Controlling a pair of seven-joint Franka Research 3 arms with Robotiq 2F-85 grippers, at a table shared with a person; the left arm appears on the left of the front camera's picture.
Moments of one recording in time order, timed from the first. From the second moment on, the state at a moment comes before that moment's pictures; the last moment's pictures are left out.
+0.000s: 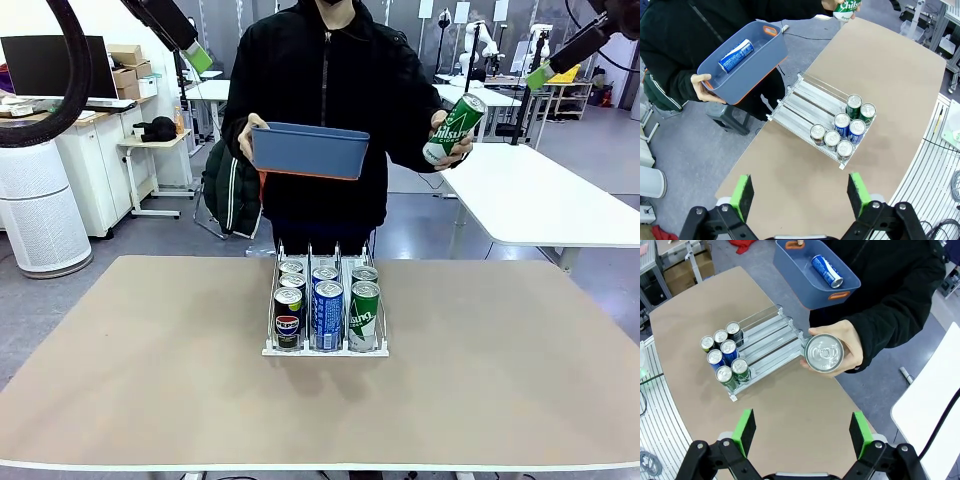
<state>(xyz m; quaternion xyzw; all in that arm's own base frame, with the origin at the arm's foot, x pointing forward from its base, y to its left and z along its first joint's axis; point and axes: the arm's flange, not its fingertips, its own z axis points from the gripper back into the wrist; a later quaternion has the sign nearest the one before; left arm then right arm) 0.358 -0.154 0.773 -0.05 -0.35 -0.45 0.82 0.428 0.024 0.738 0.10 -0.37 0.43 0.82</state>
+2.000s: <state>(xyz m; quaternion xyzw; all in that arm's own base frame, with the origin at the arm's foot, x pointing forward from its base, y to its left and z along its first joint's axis) 0.358 -0.154 0.773 -0.05 -0.35 -0.45 0.82 0.535 0.095 0.675 0.08 -0.25 0.49 0.83</state>
